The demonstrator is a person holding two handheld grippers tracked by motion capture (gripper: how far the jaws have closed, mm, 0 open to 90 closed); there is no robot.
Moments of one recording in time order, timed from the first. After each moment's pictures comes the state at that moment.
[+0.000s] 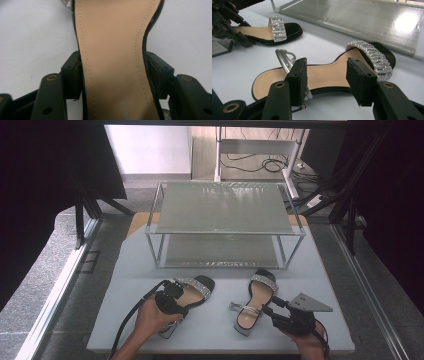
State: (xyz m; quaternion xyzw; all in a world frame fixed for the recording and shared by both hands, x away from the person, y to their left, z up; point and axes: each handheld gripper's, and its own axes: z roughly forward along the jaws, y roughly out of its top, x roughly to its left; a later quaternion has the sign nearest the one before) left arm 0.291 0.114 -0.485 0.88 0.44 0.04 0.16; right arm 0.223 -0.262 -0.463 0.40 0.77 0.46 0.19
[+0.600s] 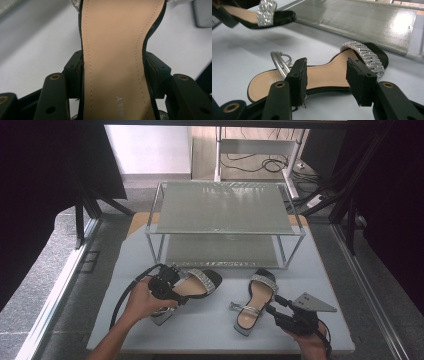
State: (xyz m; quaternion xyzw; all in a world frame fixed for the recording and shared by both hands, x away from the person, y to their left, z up) left arm 0.308 0.124 -0.421 0.90 0.39 -0.01 0.21; right arm 0.223 -0.269 -0.461 0.40 0.76 0.47 0.20
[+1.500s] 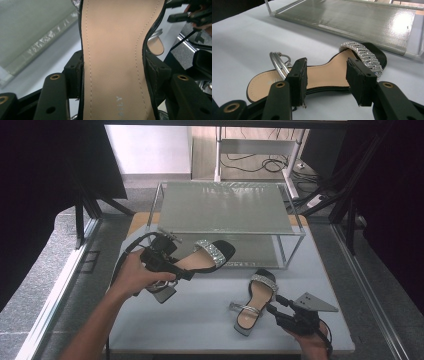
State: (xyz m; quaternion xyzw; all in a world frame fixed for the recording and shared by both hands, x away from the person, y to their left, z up) left arm 0.326 0.126 -0.321 0.89 0.35 -0.03 0.31; right arm 0.223 -0.272 -0.461 0.41 0.76 0.47 0.20
